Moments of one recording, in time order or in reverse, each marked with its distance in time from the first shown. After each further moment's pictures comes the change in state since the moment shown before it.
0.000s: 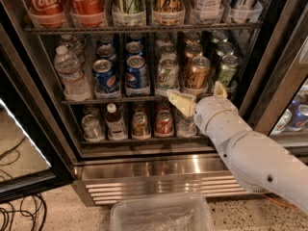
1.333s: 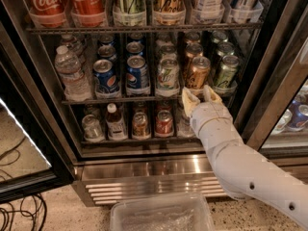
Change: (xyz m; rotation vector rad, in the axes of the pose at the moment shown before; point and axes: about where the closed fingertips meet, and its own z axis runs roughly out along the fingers) arm 0.014 -0.009 0.004 0.125 -0.046 -0.003
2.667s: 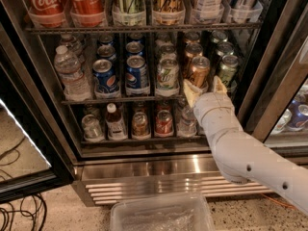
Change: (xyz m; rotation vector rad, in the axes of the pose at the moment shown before) arm -0.006 -0.026 0.030 0.058 -0.030 -0.056
